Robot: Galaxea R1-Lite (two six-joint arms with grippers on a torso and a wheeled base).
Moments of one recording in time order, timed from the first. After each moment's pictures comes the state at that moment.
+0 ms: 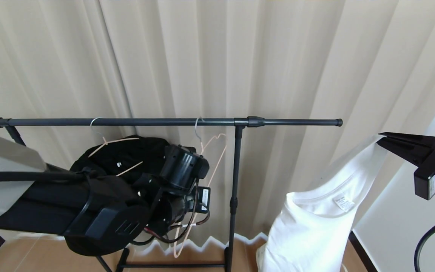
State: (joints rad) left arm -0.72 1.92 -0.97 -0.22 0.39 -0.34; right arm 0.33 1.16 -0.71 -0.25 -0.02 -0.52
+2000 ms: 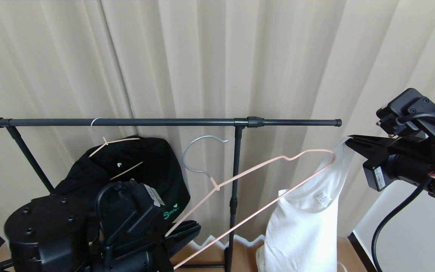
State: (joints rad) left arm -0.78 1.52 -0.32 -0.89 -0.10 0.11; right arm 0.47 1.33 -0.72 -0.35 -0.25 -0.41
